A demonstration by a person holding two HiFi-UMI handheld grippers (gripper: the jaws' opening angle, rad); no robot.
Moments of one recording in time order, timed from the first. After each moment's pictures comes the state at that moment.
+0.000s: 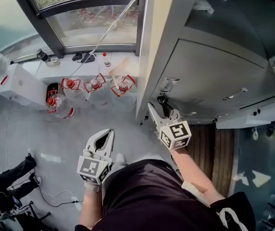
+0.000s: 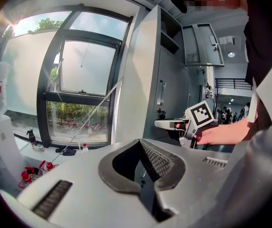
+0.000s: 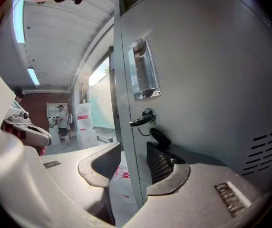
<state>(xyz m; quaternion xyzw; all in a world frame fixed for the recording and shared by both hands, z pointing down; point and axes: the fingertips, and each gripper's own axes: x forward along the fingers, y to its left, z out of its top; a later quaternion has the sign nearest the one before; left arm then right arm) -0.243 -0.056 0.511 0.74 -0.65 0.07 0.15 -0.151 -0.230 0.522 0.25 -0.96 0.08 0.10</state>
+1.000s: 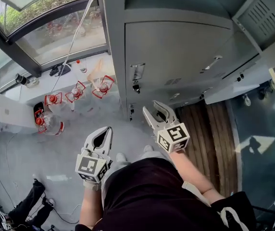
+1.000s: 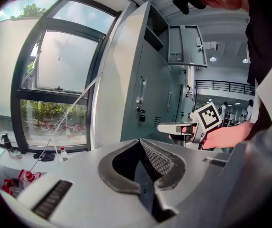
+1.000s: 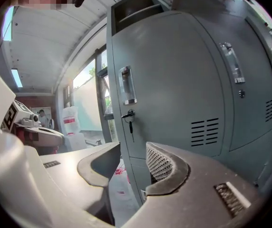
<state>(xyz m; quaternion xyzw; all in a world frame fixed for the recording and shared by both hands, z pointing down) -0.198 -0.075 0.508 0.82 -0.56 0.07 0.14 -0.070 -0.190 0.522 0.34 -0.93 0.12 0.09</state>
